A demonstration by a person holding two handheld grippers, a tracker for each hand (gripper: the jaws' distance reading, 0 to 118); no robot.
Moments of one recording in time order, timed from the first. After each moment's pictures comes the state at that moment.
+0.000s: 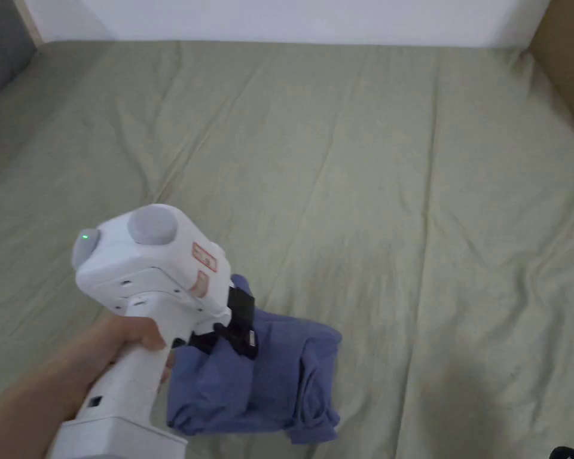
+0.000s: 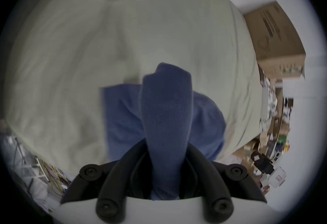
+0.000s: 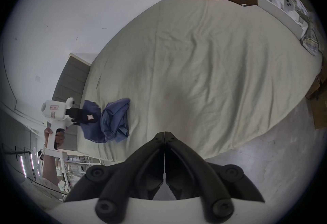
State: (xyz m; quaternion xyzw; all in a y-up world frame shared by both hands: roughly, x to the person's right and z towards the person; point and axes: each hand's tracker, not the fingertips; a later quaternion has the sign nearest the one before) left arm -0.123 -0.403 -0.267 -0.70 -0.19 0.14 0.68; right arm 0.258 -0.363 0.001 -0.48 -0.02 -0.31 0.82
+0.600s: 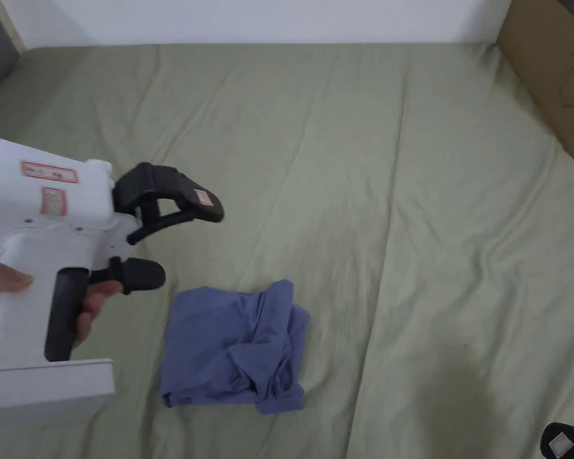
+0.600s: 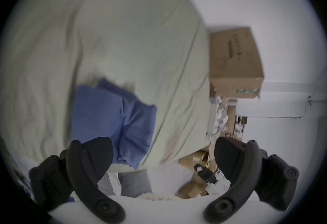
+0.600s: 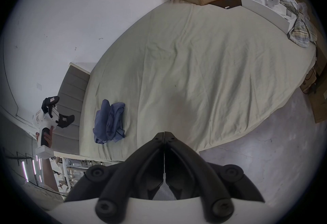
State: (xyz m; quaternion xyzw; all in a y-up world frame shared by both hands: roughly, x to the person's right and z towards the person) left arm -0.202 -0.290 -0.228 -0.53 -0.21 0.34 0.75; right arm 0.297 -0.362 0.036 -0.45 -0.03 -0.33 0.83
